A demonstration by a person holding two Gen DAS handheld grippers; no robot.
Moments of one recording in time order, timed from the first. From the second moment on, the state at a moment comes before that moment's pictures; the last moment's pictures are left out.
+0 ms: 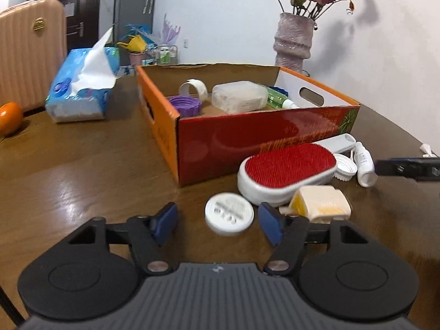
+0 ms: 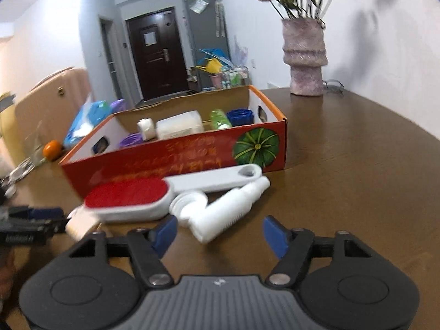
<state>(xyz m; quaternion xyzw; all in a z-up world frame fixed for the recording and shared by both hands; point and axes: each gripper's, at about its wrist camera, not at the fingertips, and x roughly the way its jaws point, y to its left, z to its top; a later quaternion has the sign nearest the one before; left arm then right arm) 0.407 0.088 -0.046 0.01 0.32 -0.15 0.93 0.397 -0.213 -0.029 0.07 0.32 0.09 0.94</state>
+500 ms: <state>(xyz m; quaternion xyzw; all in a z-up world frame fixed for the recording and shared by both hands) 0.404 0.082 -0.046 0.02 0.32 -0.18 0.93 0.417 -0.223 -0.041 0.05 0.34 0.05 0.94</state>
